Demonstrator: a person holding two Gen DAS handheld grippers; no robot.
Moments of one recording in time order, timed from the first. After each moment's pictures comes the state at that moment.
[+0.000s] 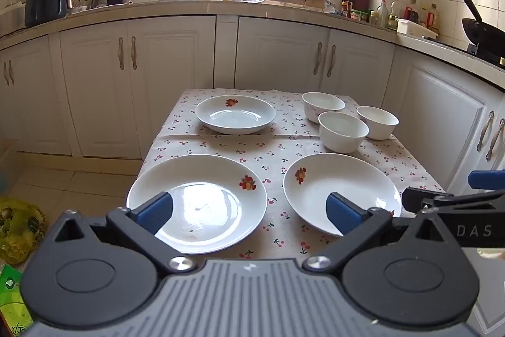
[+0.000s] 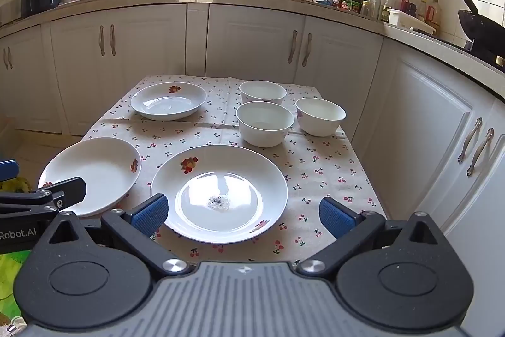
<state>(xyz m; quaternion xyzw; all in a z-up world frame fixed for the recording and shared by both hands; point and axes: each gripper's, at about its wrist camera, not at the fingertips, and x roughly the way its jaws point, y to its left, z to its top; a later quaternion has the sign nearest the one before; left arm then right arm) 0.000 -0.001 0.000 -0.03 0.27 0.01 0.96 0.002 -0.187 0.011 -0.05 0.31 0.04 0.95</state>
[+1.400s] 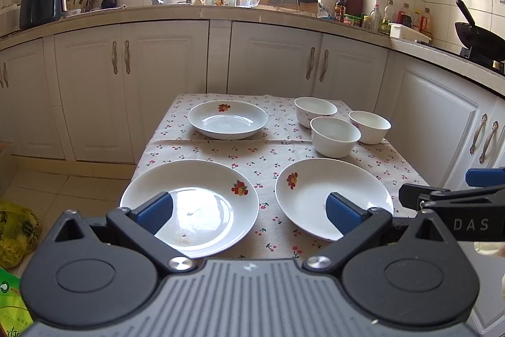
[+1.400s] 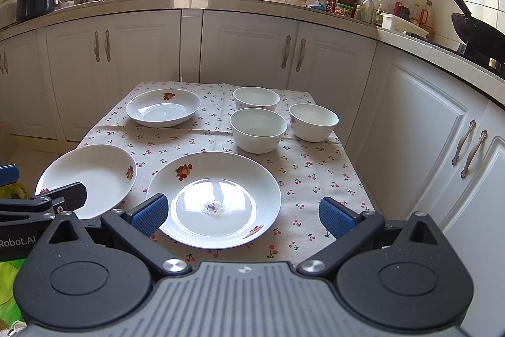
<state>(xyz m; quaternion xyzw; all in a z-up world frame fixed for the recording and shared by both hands) -0.005 0.001 0.009 -0.04 0.26 -0.01 0.97 -0.002 -0.187 0.013 -0.05 0.29 0.03 0.96</state>
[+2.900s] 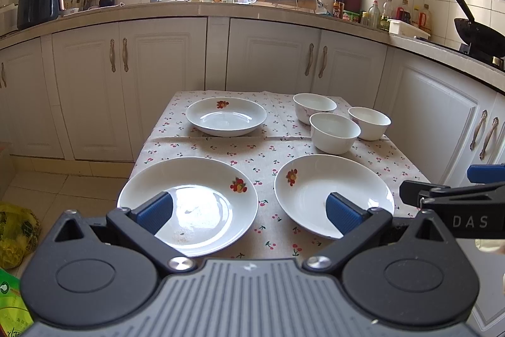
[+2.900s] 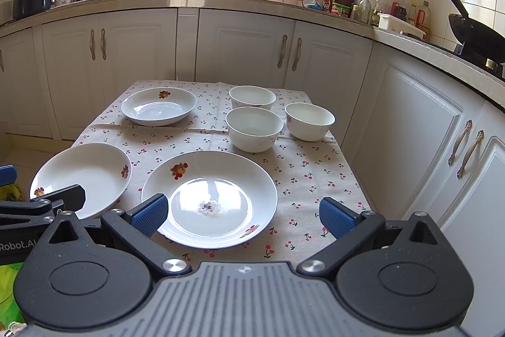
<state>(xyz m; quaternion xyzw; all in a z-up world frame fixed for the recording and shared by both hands) 0.000 0.000 0.003 -0.04 0.26 -0.01 0.96 -0.001 -0.184 0.011 -0.05 0.29 0.02 0.95</state>
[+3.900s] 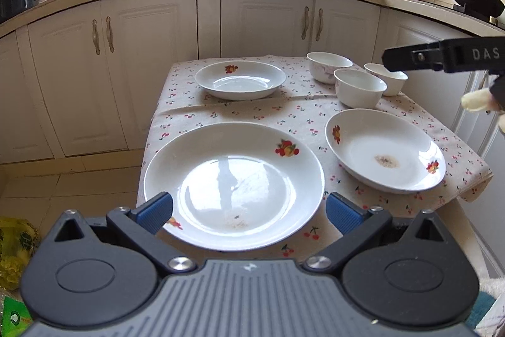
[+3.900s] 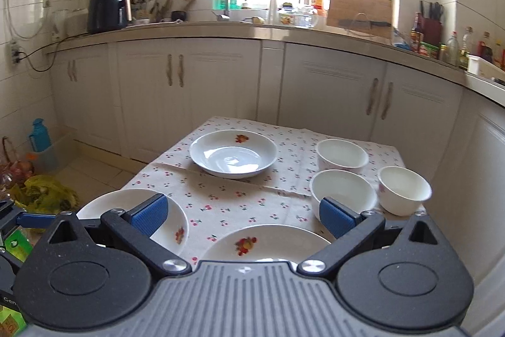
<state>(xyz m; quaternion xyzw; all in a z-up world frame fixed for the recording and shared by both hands) 0.033 0.075 -0.050 0.01 0.31 -0.06 0.95 0.090 -0.154 0.016 -0.06 0.23 0.20 0.95</state>
